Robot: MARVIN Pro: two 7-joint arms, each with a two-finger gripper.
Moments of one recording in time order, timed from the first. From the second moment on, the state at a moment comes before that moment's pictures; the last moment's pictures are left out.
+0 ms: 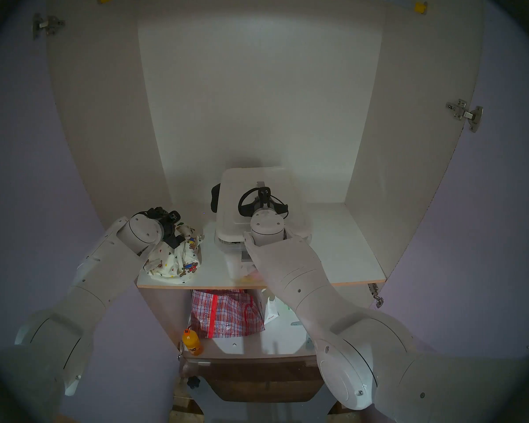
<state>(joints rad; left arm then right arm) 1.02 -1.02 -1.21 -1.06 0.31 0.29 -0.39 -0.90 -1.82 1.21 -0.82 0.07 0.13 -0.38</state>
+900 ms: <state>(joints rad) 1.02 -1.02 -1.21 -1.06 0.31 0.29 -0.39 -1.03 -1.75 1.16 -1.00 0.03 0.20 -0.36</state>
